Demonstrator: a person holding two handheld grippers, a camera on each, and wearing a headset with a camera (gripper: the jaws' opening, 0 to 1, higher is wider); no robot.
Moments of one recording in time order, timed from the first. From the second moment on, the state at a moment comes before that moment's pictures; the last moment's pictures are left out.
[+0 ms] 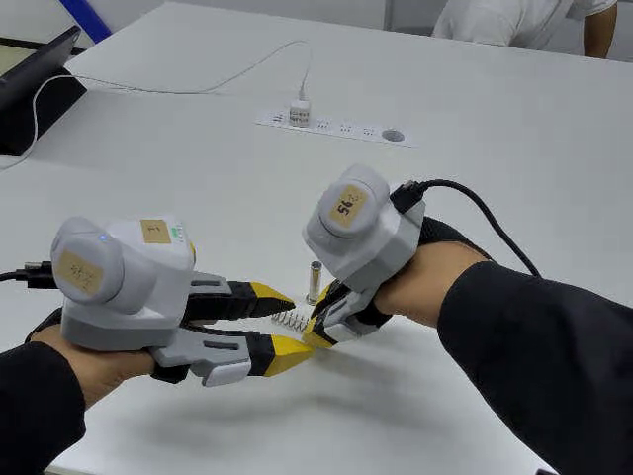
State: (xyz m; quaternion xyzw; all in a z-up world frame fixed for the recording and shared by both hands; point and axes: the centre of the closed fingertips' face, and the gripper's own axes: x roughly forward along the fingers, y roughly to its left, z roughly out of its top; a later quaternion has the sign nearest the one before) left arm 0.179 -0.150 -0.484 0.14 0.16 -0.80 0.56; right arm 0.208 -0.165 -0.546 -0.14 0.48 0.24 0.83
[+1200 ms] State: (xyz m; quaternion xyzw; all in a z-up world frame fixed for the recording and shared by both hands) left arm 0.175 -0.150 -0.489 0.16 0.16 -0.80 0.55; right arm 0.168 -0.173 -0.524 -0.16 0.50 0.27 0.81
